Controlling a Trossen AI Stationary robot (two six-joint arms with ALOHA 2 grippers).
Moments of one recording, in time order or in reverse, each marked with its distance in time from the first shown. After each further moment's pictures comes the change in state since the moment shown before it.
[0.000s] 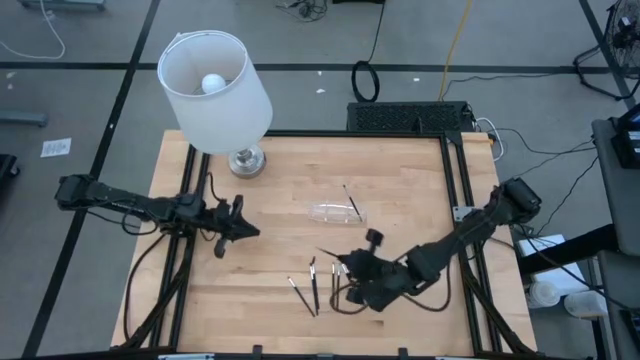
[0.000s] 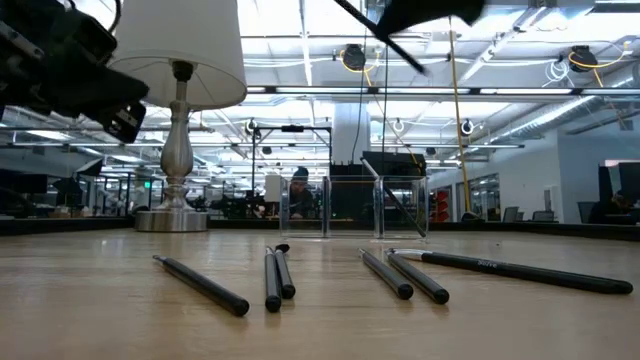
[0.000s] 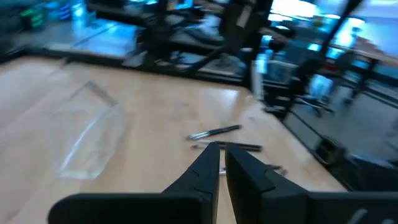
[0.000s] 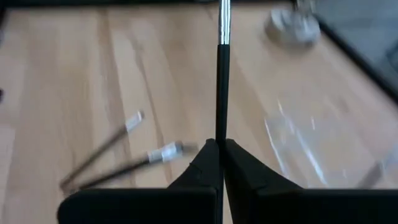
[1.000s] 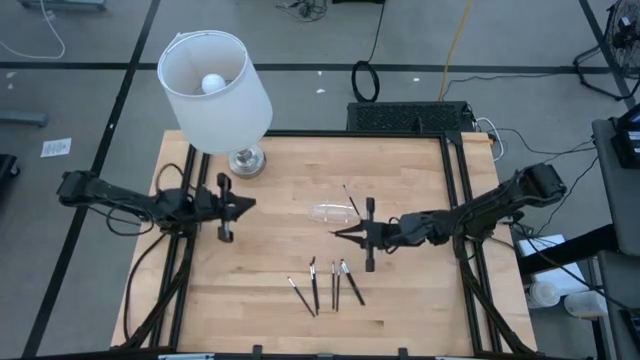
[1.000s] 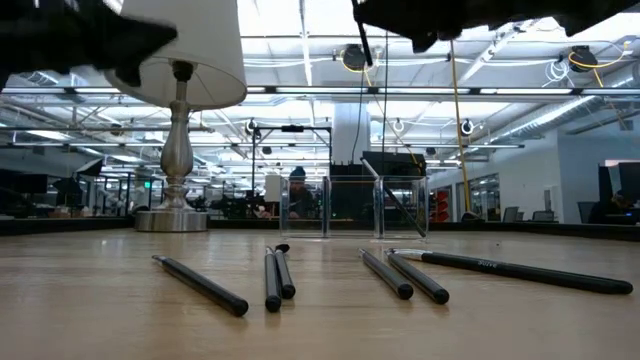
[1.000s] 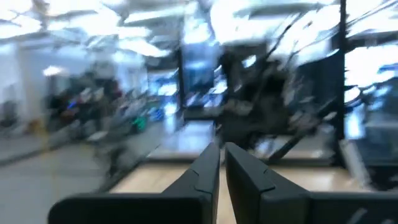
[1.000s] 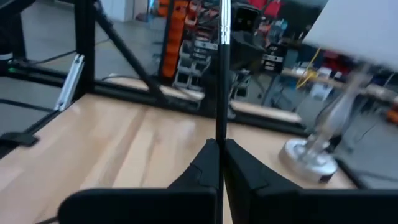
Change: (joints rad) left arm -0.039 0.012 0.063 0.290 -0.369 0.305; right arm -0.263 -0.291 -0.611 1.090 -0.429 -0.701
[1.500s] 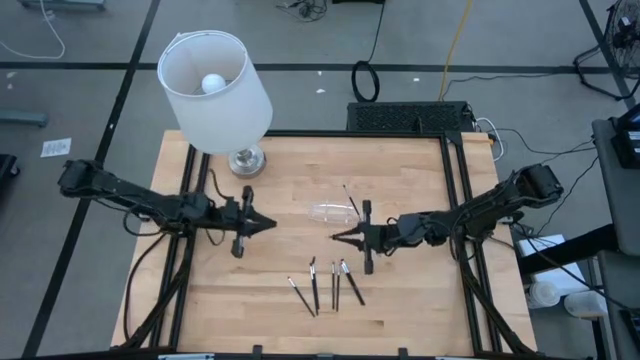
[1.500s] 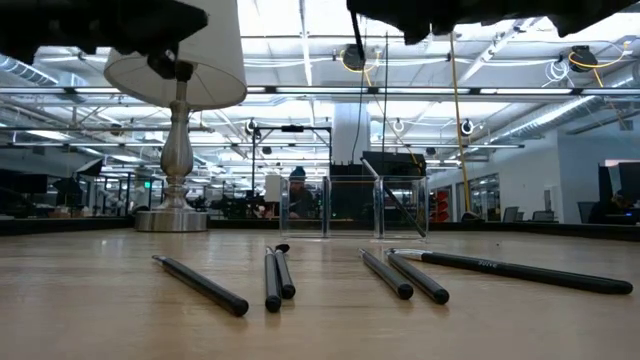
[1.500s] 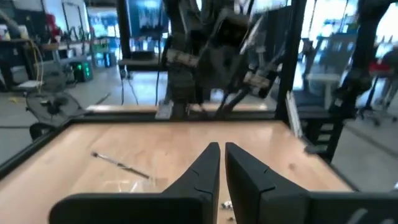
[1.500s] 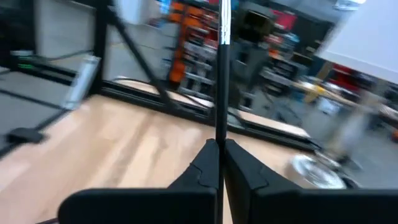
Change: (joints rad) left arm -0.047 0.376 0.232 -0.127 0.113 -0.134; right arm 0.002 0.037 0.018 0.026 -0.076 -0.055
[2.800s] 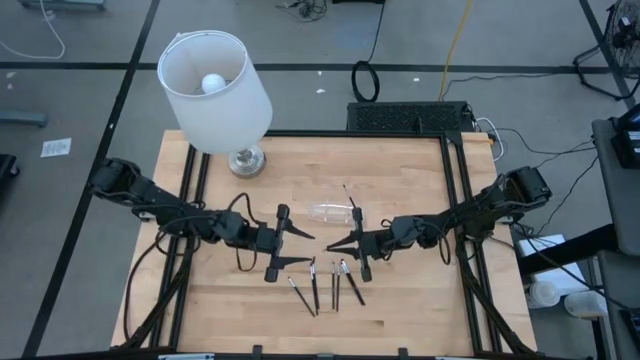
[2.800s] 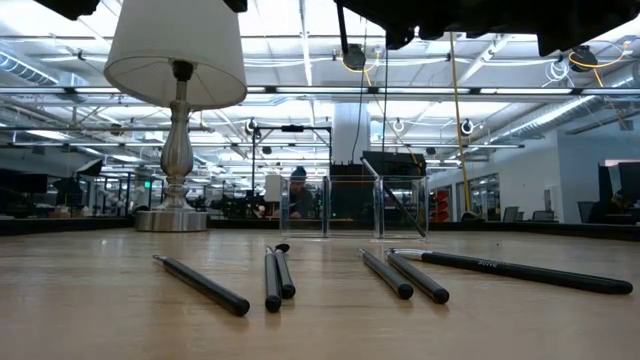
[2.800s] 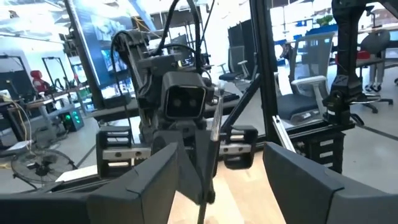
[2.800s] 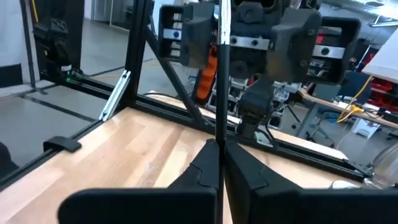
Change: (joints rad) left arm -0.118 0.496 0.356 0.248 -0.019 0.217; right arm -0.014 0.110 0.000 0.172 -0.126 0.006
